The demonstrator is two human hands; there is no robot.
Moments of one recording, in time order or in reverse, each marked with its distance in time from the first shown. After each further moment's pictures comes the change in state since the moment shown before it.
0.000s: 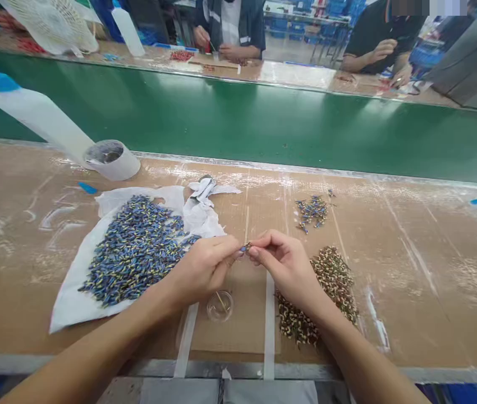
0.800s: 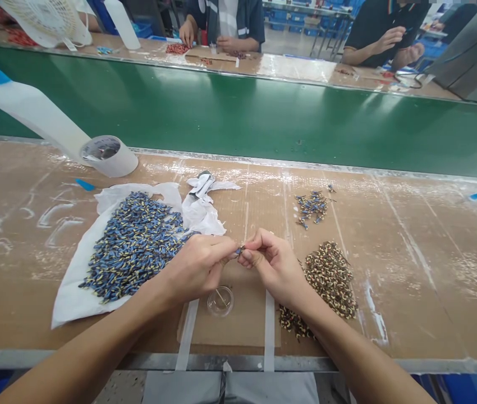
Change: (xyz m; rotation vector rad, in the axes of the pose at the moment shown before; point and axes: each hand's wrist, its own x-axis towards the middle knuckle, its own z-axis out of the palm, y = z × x) left_hand -0.001 0.001 -0.010 0.139 -0.051 0.049; right_hand -0.003 0.004 0.016 0.176 -0.061 -0.019
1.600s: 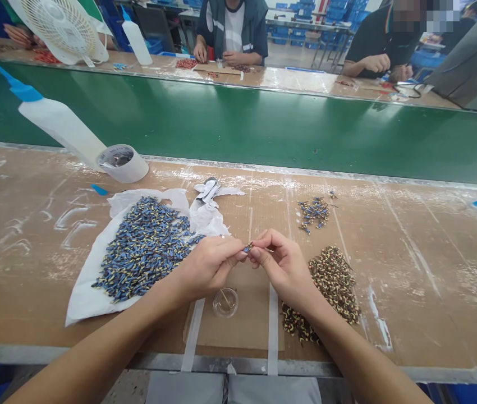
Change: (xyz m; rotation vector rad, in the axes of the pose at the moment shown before) left_hand 0.002 -0.002 0.003 -0.171 0.023 0.006; right_hand -0.001 -0.004 -0.004 -0.101 0.028 -0.085
